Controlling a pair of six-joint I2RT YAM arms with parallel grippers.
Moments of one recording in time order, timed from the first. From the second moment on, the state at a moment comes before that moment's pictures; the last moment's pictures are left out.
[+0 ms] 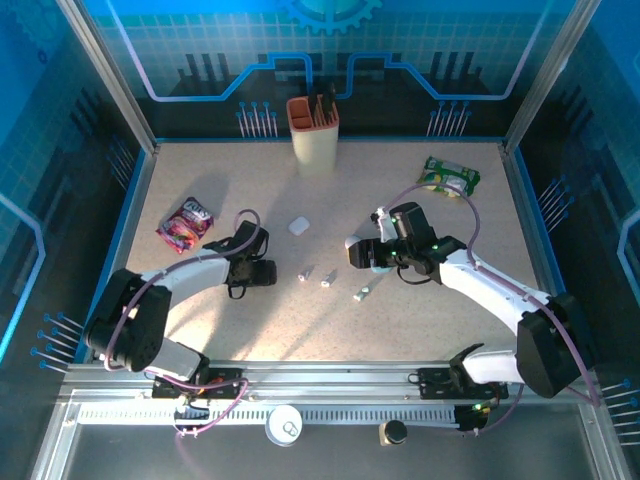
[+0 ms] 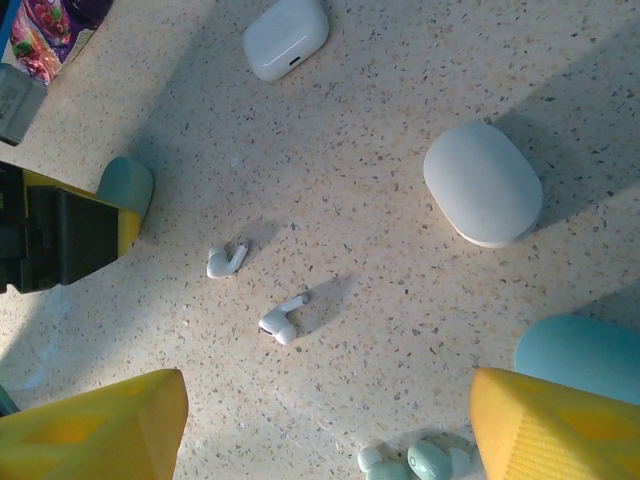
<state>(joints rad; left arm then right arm) -0.38 1.48 0.73 -0.49 -0.06 -0.50 0.50 1.31 0.83 -0.35 -0.31 0.39</state>
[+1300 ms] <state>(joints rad) -0.55 1.23 0.59 0.21 0.49 0.08 0.53 1.24 0.99 -0.43 -0.51 0.53</state>
